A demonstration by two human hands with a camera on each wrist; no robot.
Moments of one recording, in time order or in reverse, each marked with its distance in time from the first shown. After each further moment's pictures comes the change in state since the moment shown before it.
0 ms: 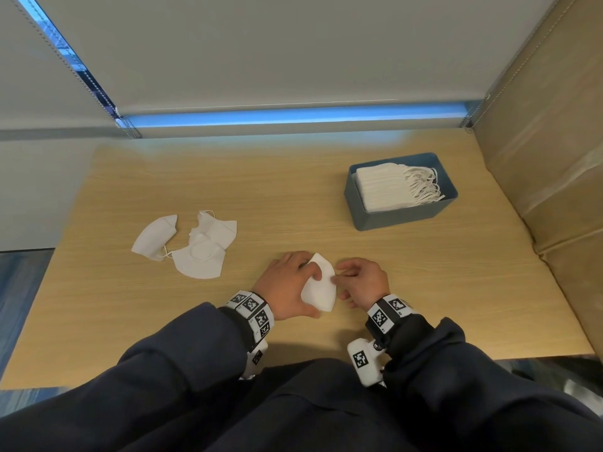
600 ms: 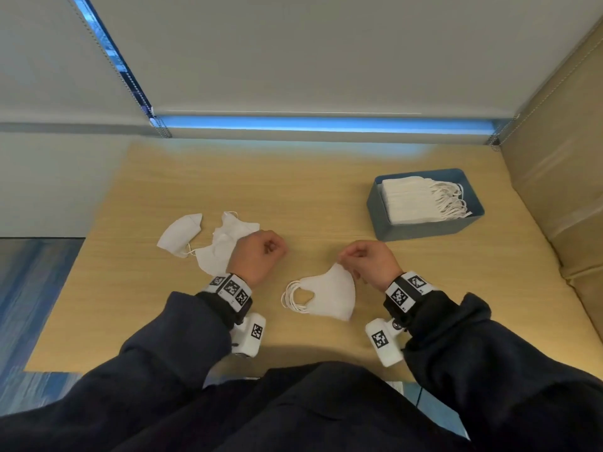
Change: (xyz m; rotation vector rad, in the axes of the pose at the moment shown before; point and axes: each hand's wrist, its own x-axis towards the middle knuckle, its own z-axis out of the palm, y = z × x) left_hand -0.021 -0.069 -0.054 -0.485 0.434 -0.412; right_hand 0.020 -0.061 0.001 -0.083 -0.165 -0.217
